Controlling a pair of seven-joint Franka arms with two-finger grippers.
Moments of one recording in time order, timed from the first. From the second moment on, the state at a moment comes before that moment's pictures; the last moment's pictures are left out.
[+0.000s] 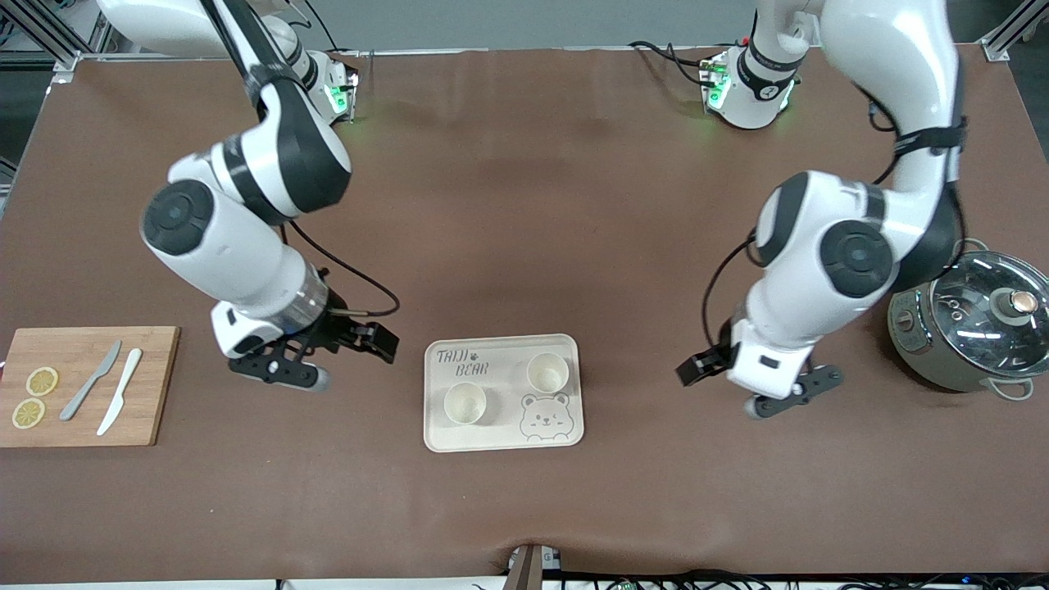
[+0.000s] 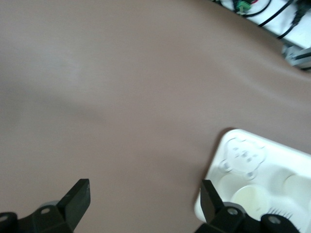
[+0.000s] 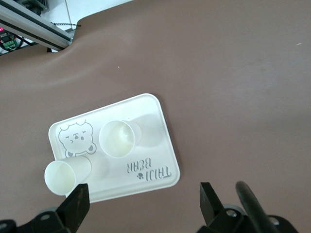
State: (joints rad) left arm -0.41 0.57 0.05 -1.33 -0.07 2.04 -0.77; right arm 0.34 0.50 0.05 -1.38 0.11 2.07 0.59
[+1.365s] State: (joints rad) left arm -0.71 0.88 0.14 -1.26 -0.07 2.38 -1.06; right arm 0.43 0.81 0.04 -1.37 -0.04 2.43 0.66
